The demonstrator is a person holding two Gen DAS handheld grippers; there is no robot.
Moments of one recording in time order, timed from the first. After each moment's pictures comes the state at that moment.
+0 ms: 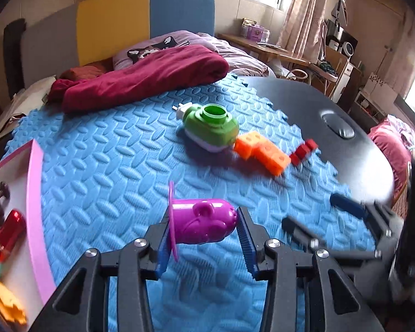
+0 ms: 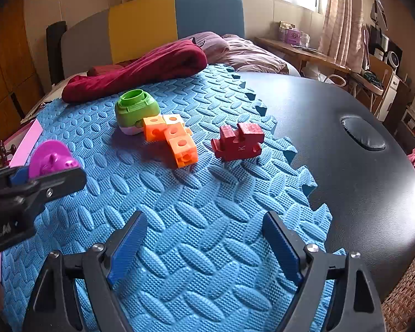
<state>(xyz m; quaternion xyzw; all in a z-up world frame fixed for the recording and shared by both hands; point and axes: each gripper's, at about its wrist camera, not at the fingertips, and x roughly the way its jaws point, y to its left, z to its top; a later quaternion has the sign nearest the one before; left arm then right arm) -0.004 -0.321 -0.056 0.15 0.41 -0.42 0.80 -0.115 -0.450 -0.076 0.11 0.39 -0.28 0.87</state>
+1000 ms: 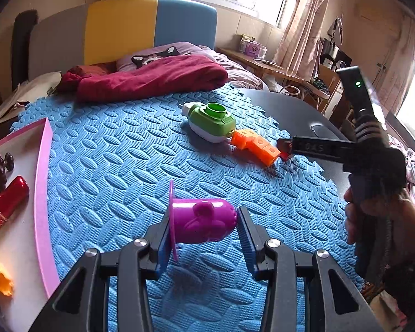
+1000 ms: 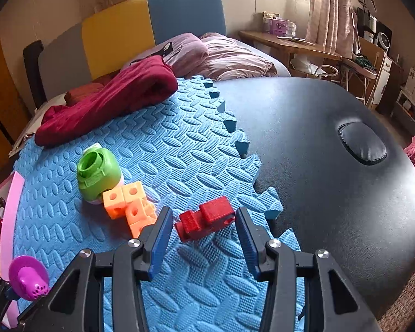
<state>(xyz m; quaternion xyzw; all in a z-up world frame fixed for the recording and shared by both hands) -0.016 -0.286 -0.060 0.09 0.39 -0.43 0.80 -0.070 -0.520 -0.057 0.15 0.40 -0.29 0.85</state>
